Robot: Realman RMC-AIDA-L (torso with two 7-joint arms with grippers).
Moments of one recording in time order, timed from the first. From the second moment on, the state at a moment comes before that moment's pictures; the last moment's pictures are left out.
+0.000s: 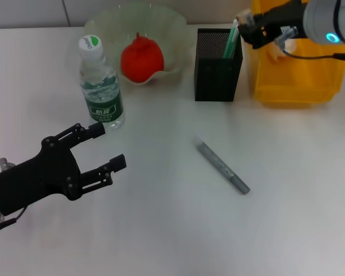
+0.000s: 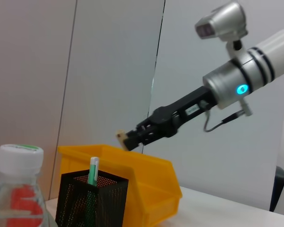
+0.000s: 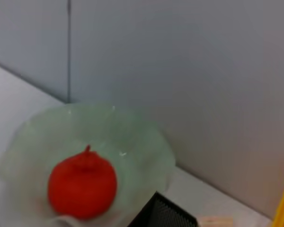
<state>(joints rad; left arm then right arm) -0.27 -2.07 0.81 0.44 1.62 1.67 -0.93 0.49 2.08 -1.59 -1.57 -2.73 -1.00 2.84</state>
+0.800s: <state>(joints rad) -0.28 -2.06 0.81 0.44 1.61 1.66 -0.92 0.54 2.09 -1.71 -1.32 -2.73 -0.70 2.83</state>
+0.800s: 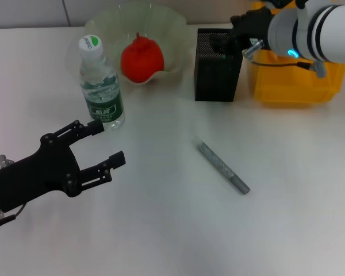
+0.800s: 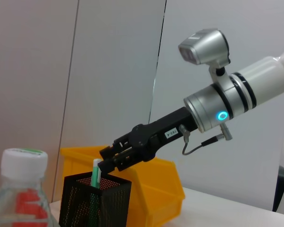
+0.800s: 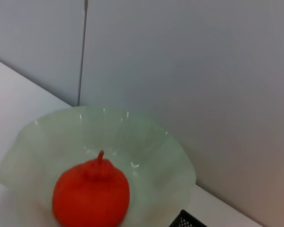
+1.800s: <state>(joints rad) -0.28 -2.06 0.82 0.44 1.62 1.68 -0.91 0.62 2.09 -1.75 -1.53 -2.69 -1.58 2.89</state>
